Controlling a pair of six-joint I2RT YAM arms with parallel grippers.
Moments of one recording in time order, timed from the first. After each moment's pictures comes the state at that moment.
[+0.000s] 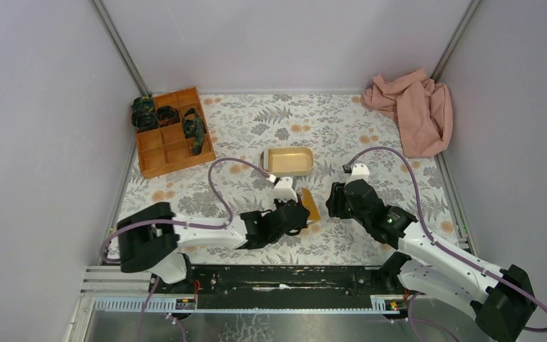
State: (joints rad) left arm -1.22 1.60 0.75 0.26 -0.48 -0.97; right arm 0.74 0.86 0.52 -0.36 0.28 0.53
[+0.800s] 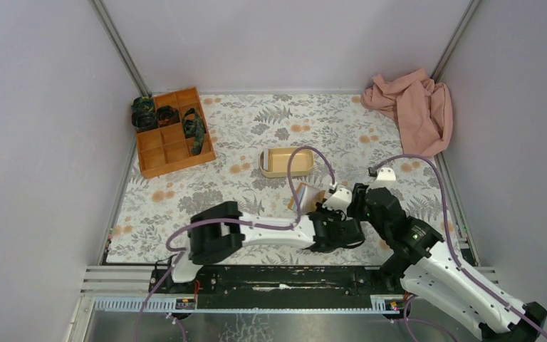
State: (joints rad) left arm -1.36 2.01 1.44 -0.59 -0.82 -0.79; right arm 0.73 0.61 0.52 -0.52 0.37 0.54
